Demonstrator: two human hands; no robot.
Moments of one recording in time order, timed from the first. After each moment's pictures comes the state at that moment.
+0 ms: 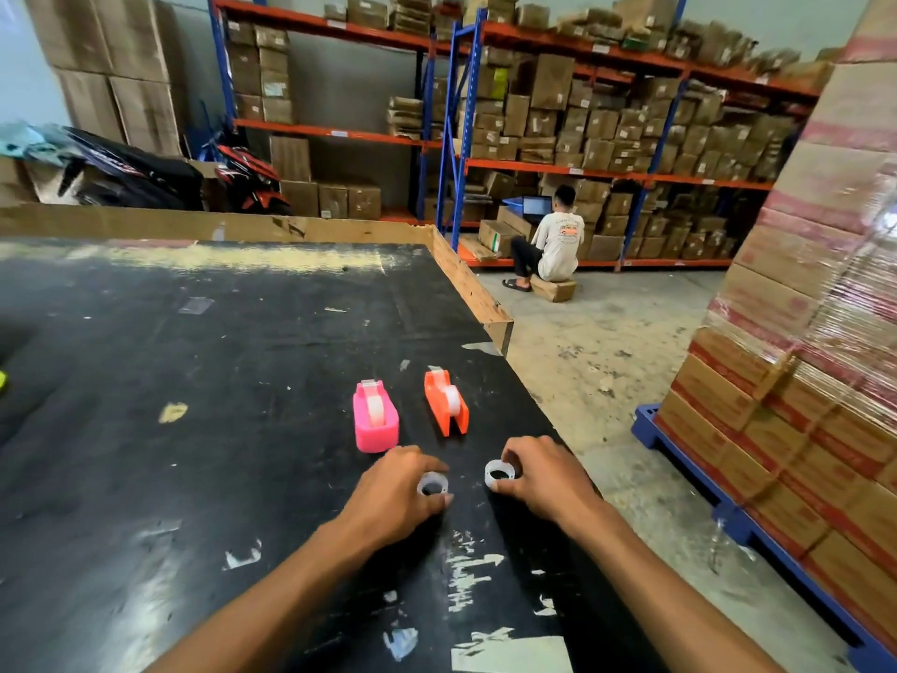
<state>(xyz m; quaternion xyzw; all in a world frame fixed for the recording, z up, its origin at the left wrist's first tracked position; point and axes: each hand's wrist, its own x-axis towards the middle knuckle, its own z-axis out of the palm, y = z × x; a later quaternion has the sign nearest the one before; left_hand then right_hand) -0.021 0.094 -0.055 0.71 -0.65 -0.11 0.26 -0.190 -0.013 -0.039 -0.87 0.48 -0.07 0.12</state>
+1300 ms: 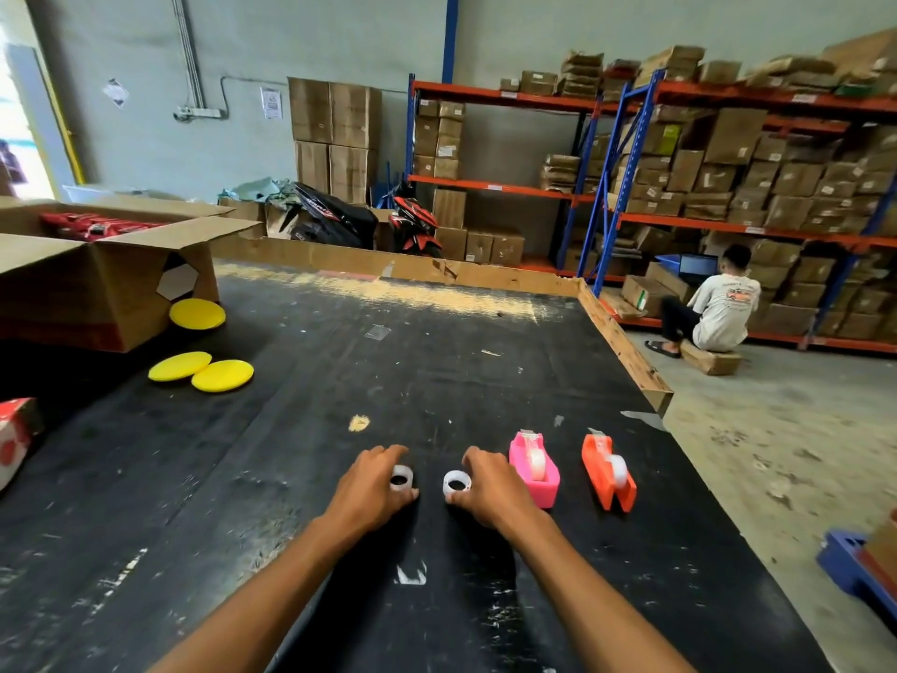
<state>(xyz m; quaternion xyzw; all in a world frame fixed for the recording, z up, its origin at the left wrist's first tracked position) 0.155 0.176 -0.078 0.87 -0.41 -0.07 0.27 0.027 0.056 -0.046 -0.92 0.32 -0.07 0.23</state>
